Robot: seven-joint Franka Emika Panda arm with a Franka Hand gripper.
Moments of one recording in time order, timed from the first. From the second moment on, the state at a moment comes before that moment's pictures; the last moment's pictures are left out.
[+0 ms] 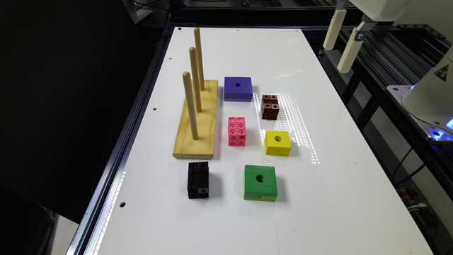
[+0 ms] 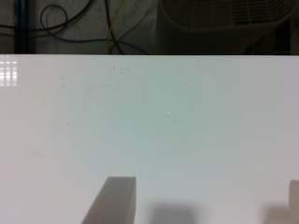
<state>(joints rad) 0.01 -0.55 0.05 -2.88 0.03 2.33 0.80</state>
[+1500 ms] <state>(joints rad) 0.02 -0.52 0.05 -2.84 0.04 2.36 0.81</state>
